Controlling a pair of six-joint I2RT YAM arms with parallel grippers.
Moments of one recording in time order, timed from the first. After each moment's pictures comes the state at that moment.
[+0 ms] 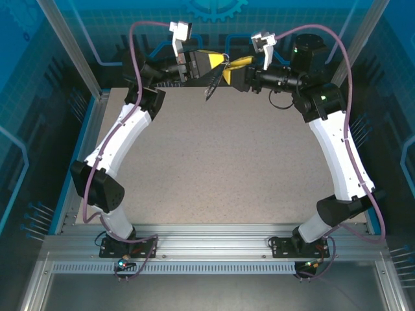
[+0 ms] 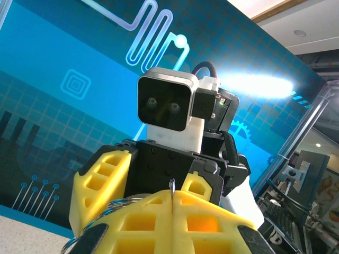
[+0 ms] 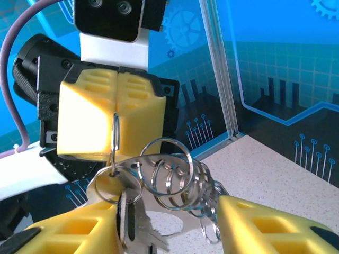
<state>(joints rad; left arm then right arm) -0.36 1.75 1.87 0.56 1.08 -1.14 0.36 1.58 2.07 -0.63 -0.78 0.18</state>
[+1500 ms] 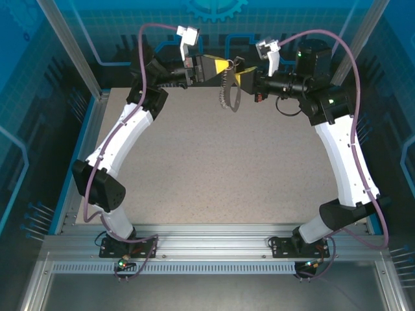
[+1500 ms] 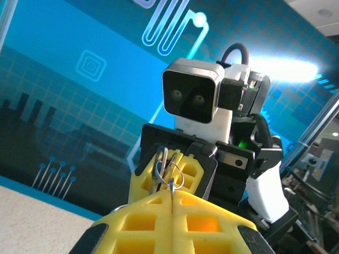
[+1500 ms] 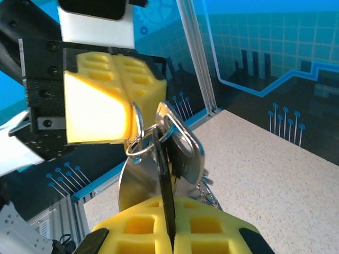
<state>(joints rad) -0.37 1.76 1.89 0.32 1.09 -0.93 0.34 1.55 2.07 -0.81 -0.68 0.12</state>
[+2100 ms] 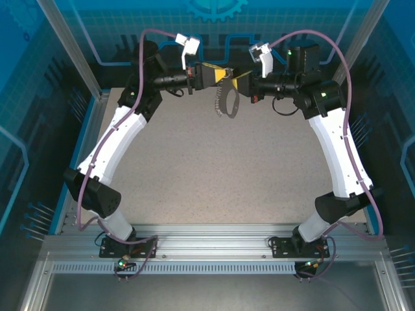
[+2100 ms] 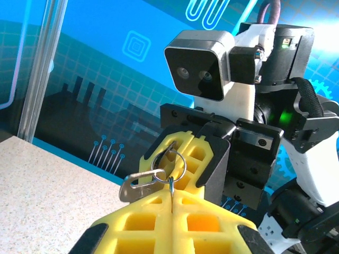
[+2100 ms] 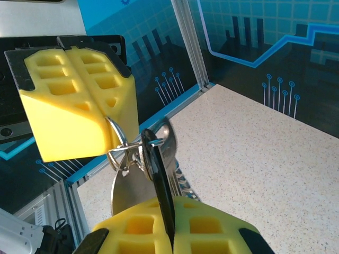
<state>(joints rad) -0.37 1.69 1.89 -0.09 1.00 -0.53 0.34 1.61 2.12 -0.91 -0.66 0.08</state>
